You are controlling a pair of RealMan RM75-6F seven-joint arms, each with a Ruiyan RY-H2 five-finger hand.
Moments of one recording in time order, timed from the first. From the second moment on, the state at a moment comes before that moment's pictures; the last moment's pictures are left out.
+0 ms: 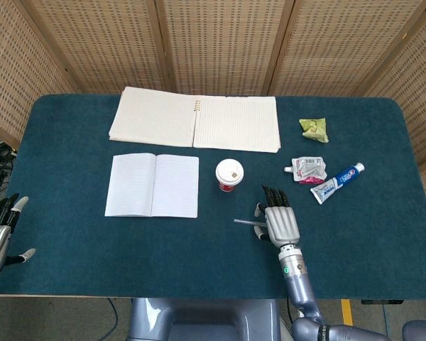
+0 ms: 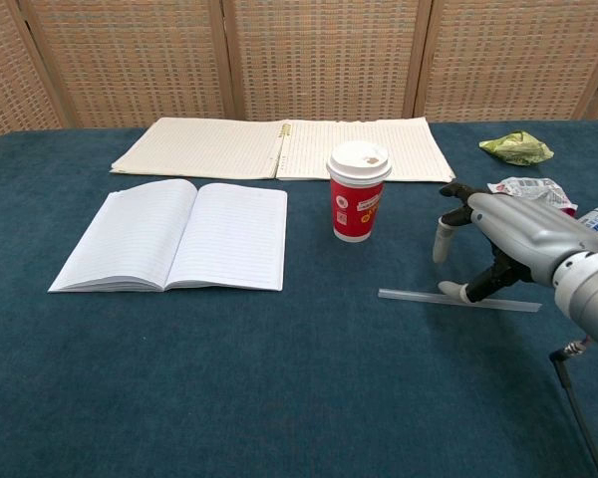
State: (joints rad) left arm -0.12 -1.10 -0.03 -1.61 1.42 1.37 0.14; right arm 0.44 -1.81 0.25 -1.47 -1.16 1.20 -0.53
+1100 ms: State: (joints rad) left arm -0.14 -1.12 -0.03 -1.61 1.39 1.35 0.16; right arm 0.50 -1.89 0.24 -1.28 -1.10 1.12 -0.41
